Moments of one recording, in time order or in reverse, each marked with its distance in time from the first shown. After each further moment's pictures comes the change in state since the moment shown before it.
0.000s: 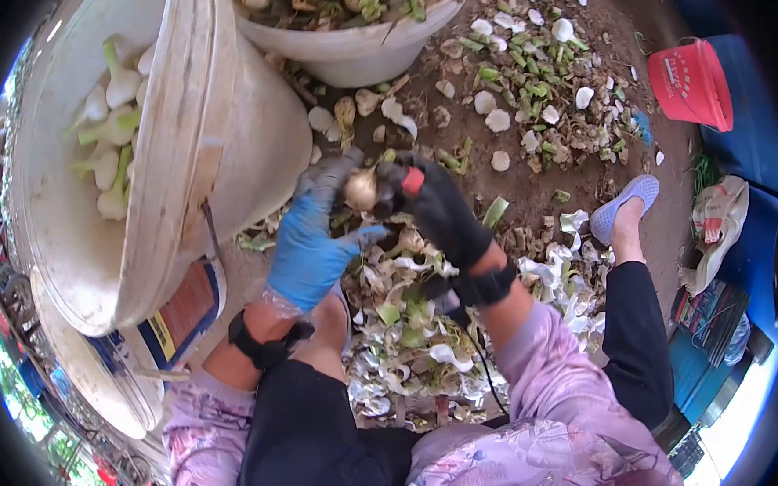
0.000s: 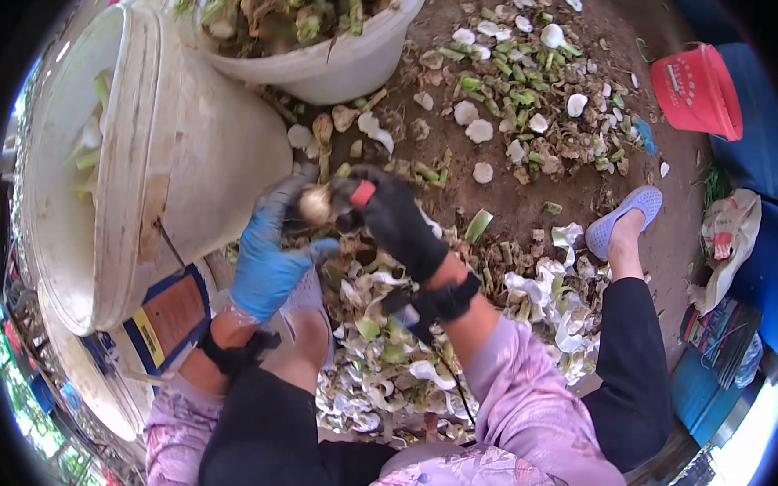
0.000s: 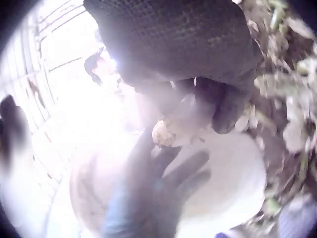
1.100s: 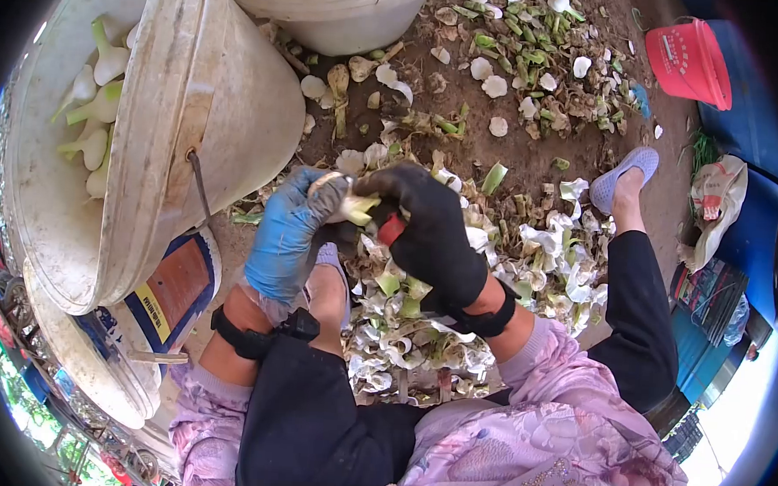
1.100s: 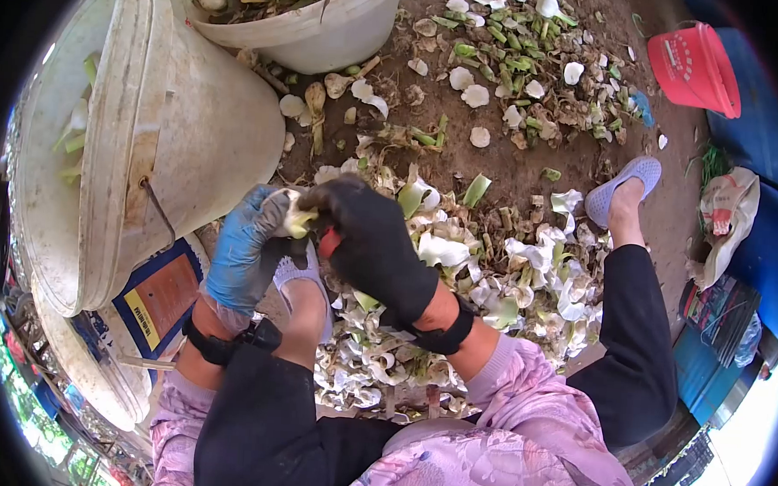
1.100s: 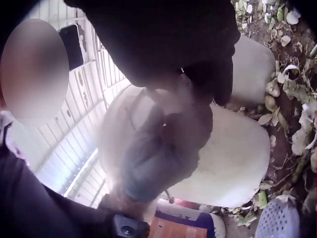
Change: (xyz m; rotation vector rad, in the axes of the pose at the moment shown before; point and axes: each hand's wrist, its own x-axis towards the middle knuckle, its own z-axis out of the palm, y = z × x) left_hand -0.025 0.008 -0.017 -0.936 -0.121 -0.685; right_hand -0.053 -0.001 0.039 -0.654 0.134 -0.581
